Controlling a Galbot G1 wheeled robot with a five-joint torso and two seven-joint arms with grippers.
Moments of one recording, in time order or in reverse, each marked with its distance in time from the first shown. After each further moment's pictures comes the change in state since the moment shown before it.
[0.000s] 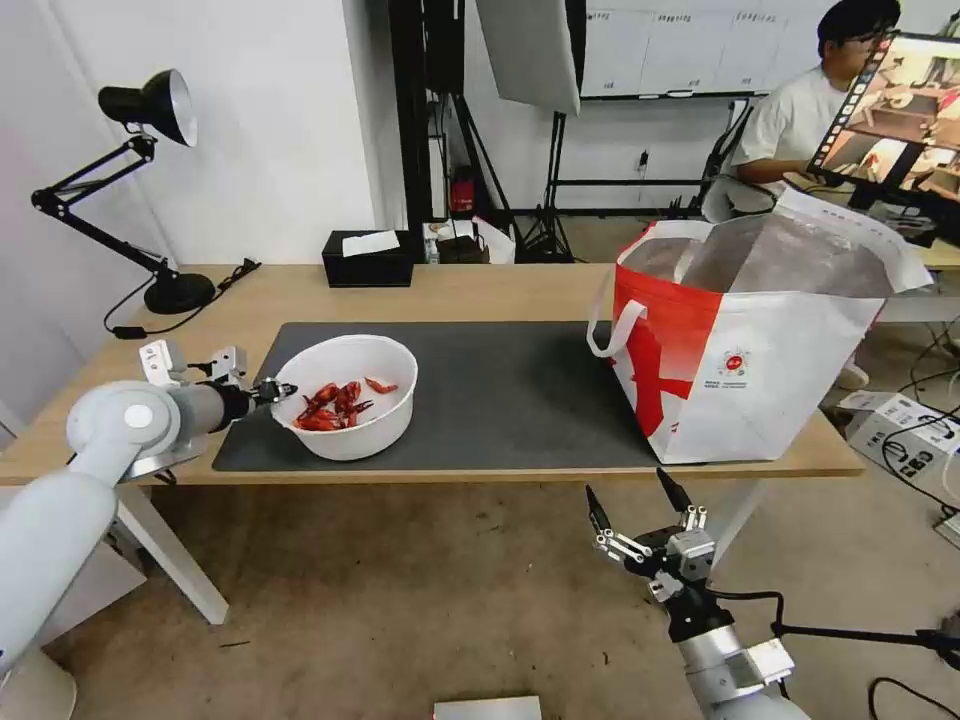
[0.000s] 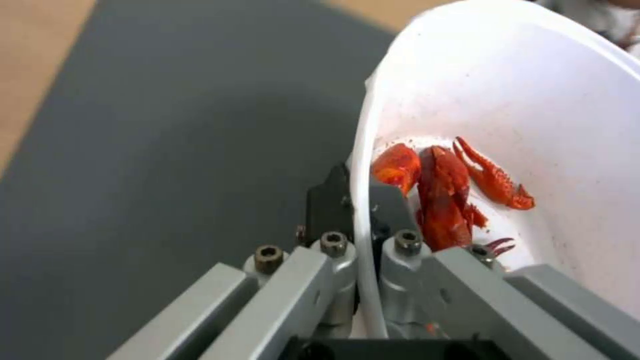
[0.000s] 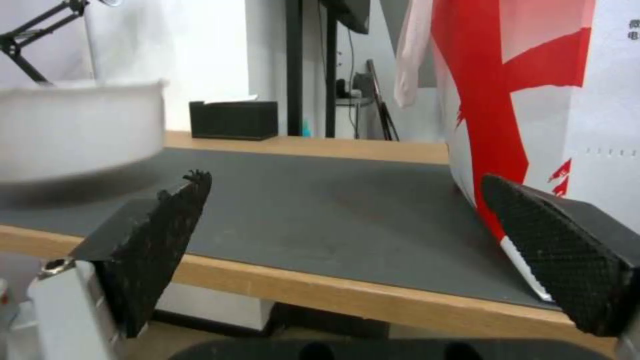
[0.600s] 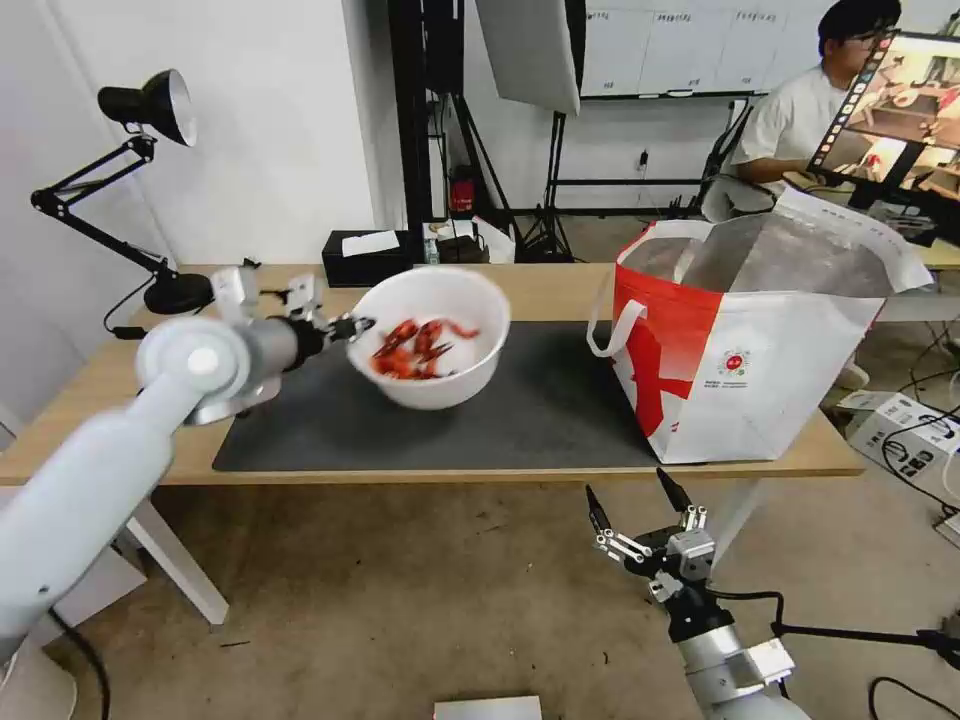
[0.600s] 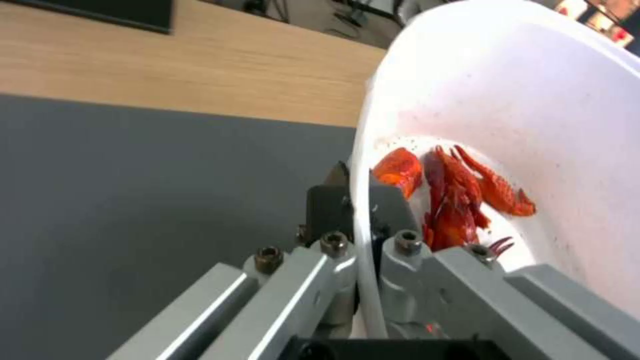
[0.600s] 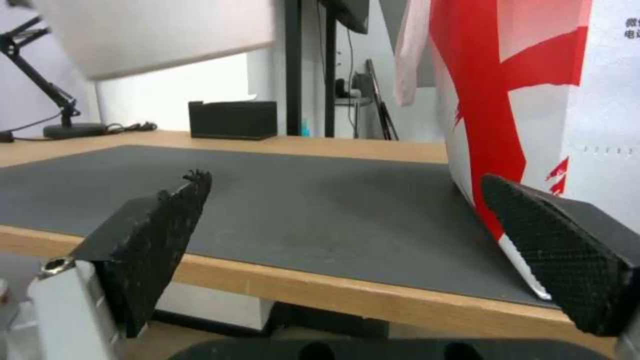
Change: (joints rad) left arm -0.368 -0.059 0.321 -0.051 -0.073 -0.037 -0.042; right arm 0.000 0.000 0.000 0.000 0.000 0.000 0.000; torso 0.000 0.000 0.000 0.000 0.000
